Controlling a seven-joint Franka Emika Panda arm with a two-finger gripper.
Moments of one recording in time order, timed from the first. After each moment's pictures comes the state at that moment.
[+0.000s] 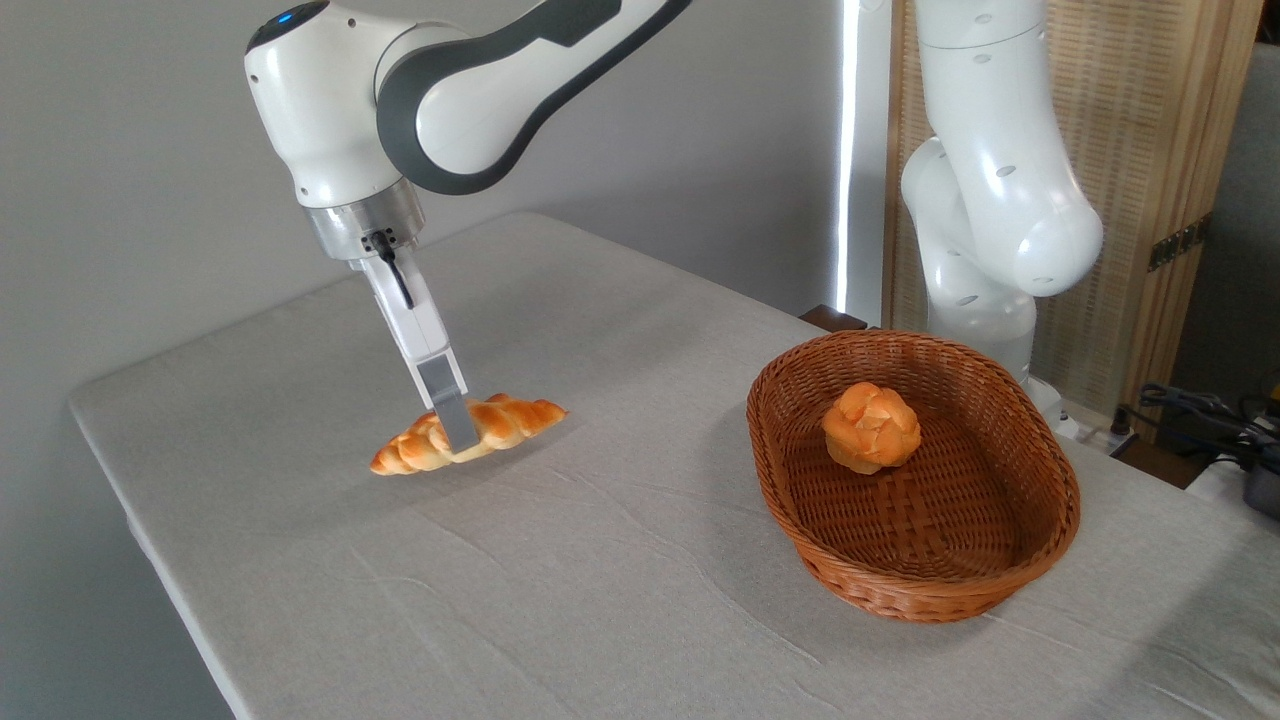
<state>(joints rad) -0.42 0.18 0.05 -1.77 -0.01 1.86 0.67</state>
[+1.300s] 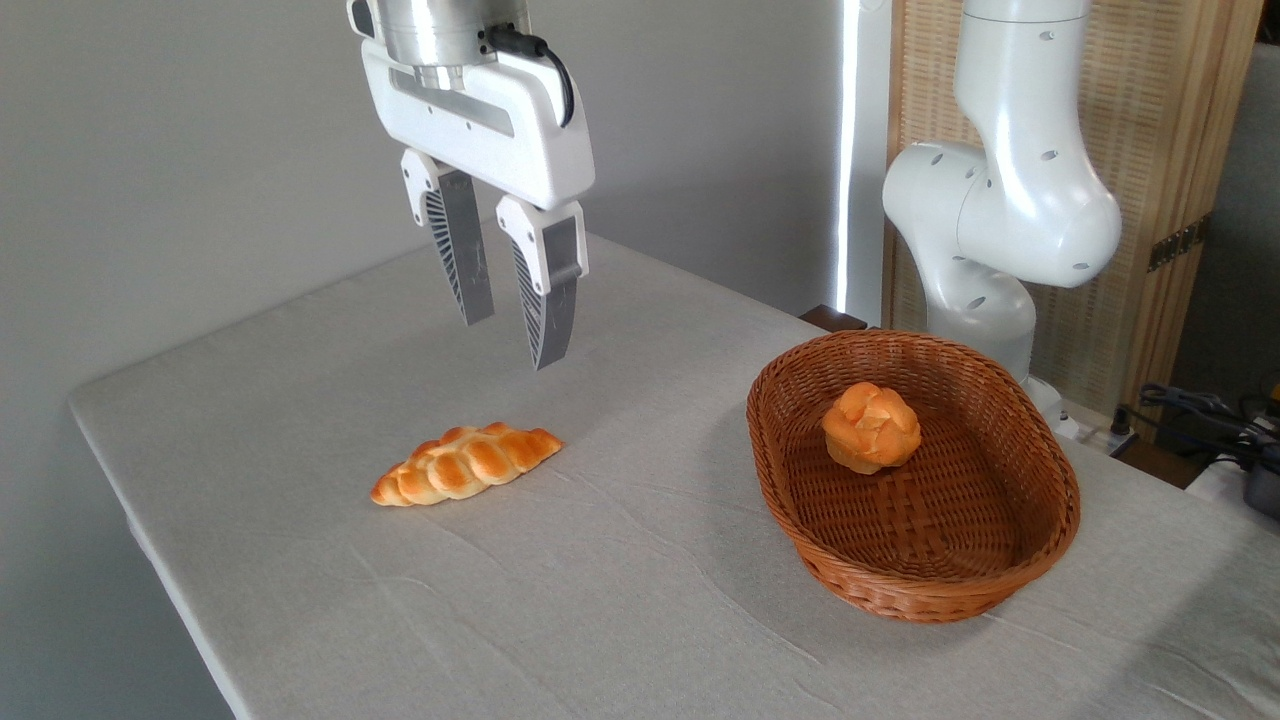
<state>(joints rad) -0.08 -0.07 0.01 -1.67 -0.05 1.64 0.69</state>
